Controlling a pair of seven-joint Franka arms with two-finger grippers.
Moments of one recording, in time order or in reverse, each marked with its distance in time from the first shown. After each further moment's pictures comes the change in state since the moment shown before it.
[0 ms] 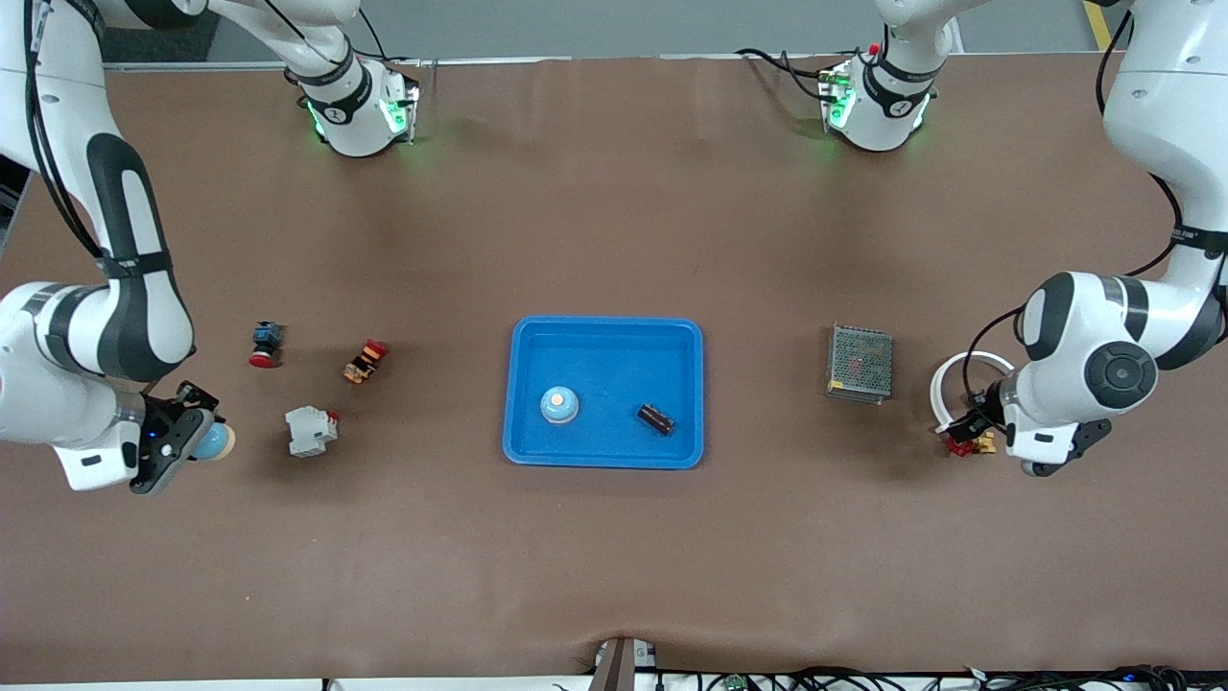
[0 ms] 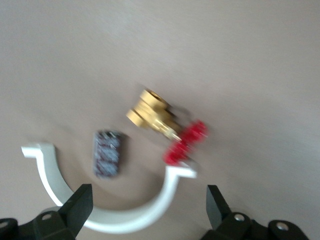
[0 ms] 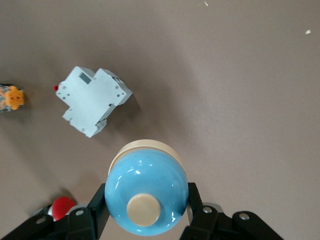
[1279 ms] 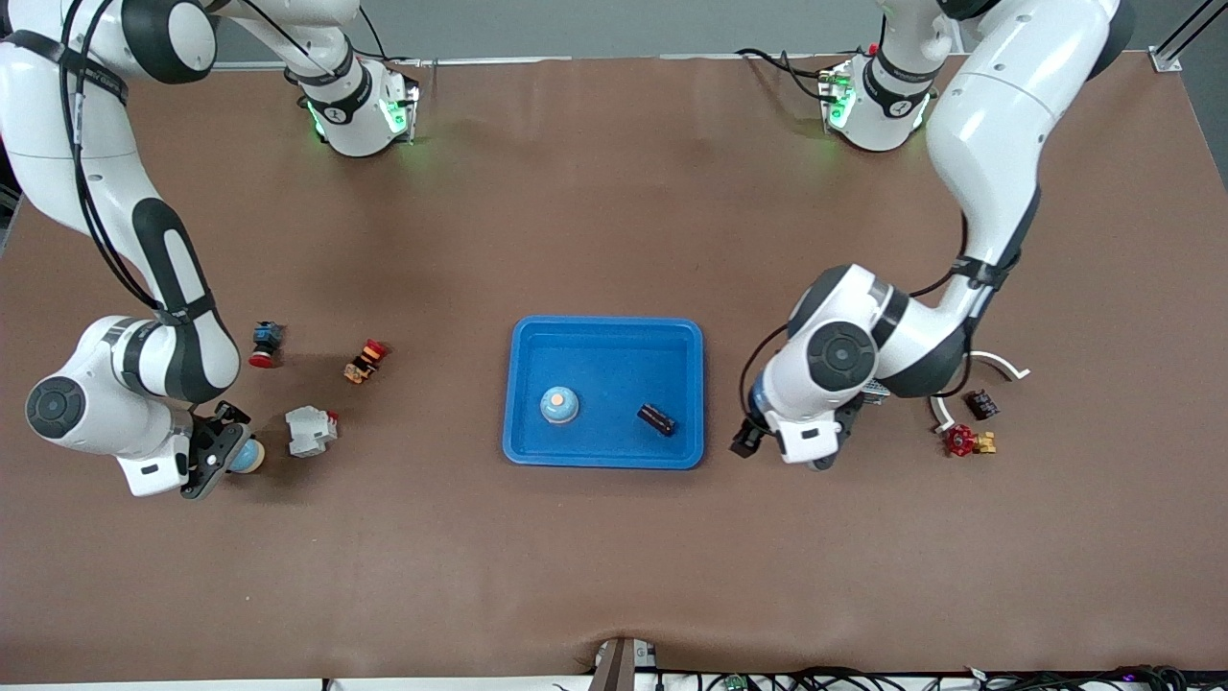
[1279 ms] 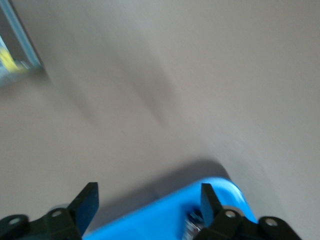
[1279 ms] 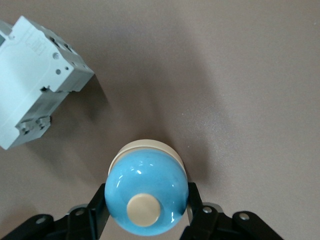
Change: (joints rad) left arm -0.470 0.193 -0.072 0.333 -0.106 -0.009 -0.771; right arm -0.029 0.146 -0.002 -0.042 0.000 0.225 -0.052
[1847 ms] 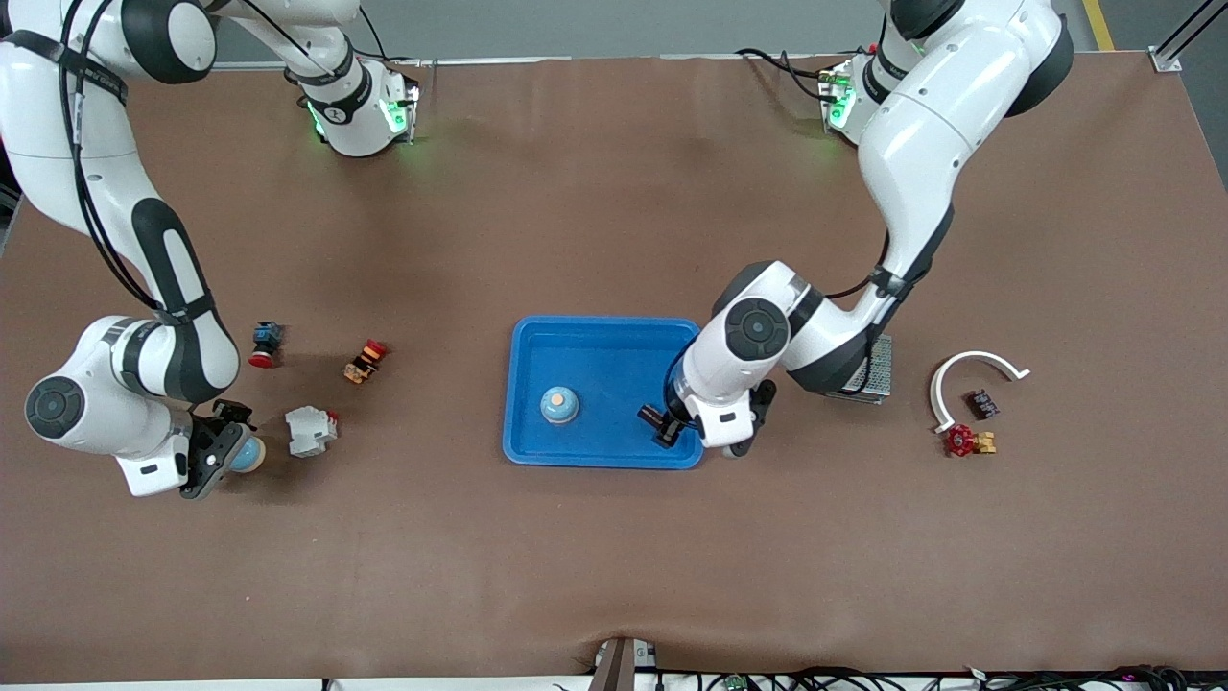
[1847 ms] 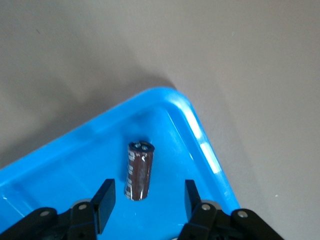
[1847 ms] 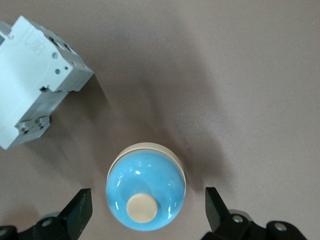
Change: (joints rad) left arm -0.139 0.095 0.021 0.037 0.000 0.209 -0.104; right arm -0.001 0.000 0.000 0.002 0.001 0.000 0.000
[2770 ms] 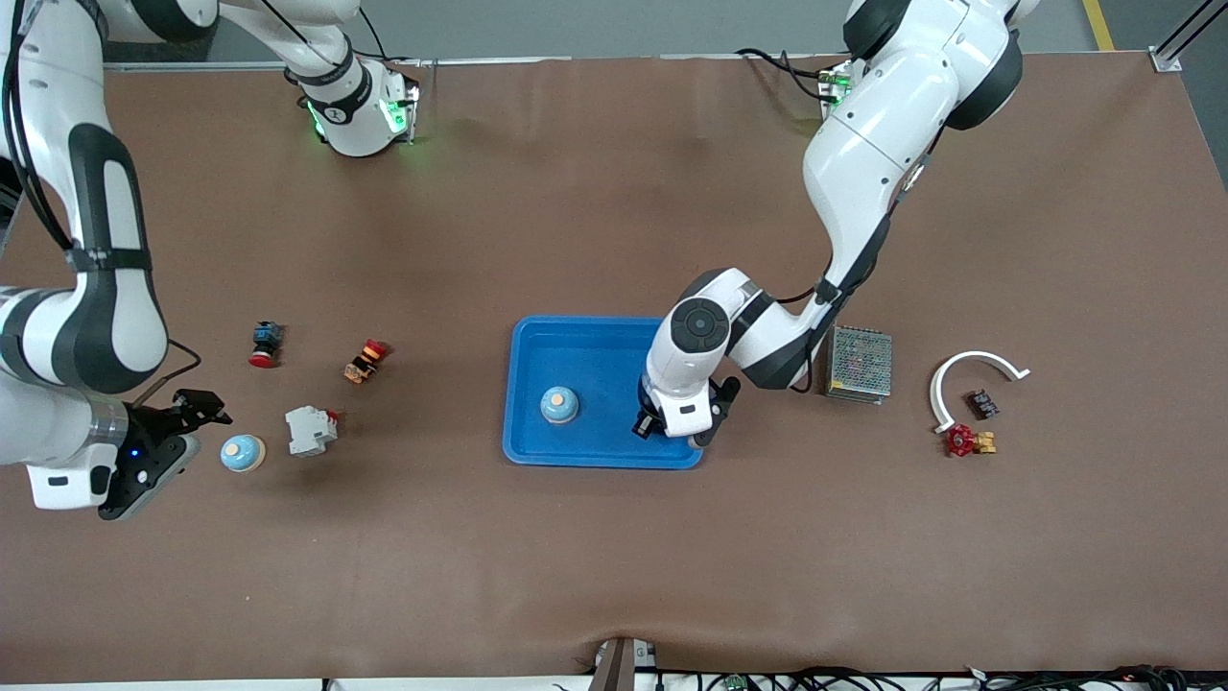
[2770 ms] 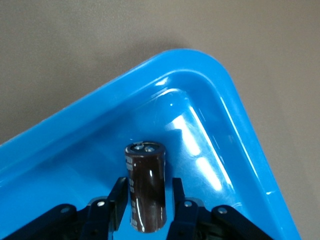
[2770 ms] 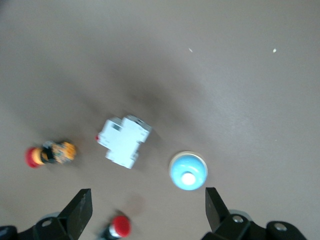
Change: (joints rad) left arm -0.160 0.075 0.154 0.021 0.000 0.070 -0.043; right arm 0.083 -0.158 0.024 0.261 0.058 -0.509 0.387
